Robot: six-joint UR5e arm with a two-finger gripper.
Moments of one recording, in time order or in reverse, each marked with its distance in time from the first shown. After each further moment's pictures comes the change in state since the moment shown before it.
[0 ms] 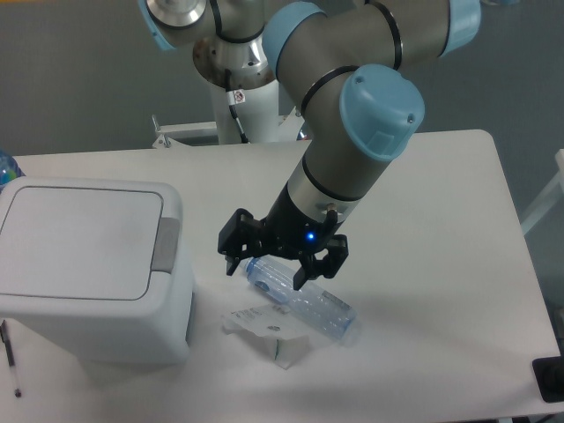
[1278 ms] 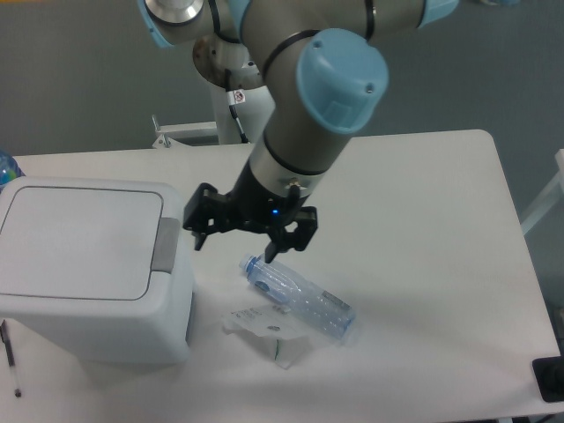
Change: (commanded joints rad) arm -0.080 0.025 0.089 -0.120 0.005 -0.095
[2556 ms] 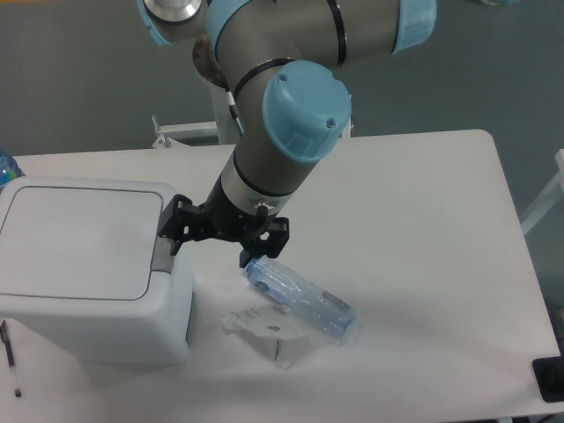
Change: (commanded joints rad) arm -0.014 -0.005 -0.046 0.000 0.008 -0.005
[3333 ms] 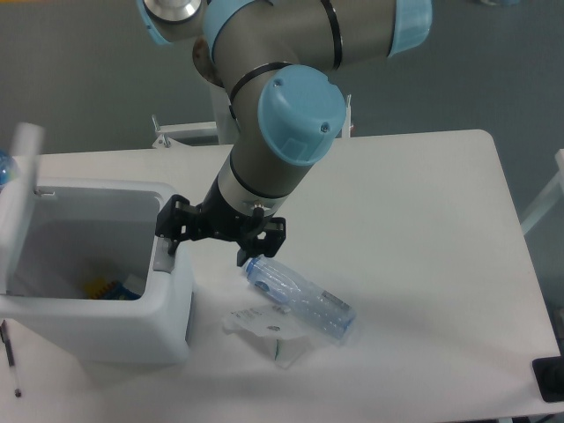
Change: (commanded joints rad) arm 0.000 0.005 0.005 0.000 0.003 0.000
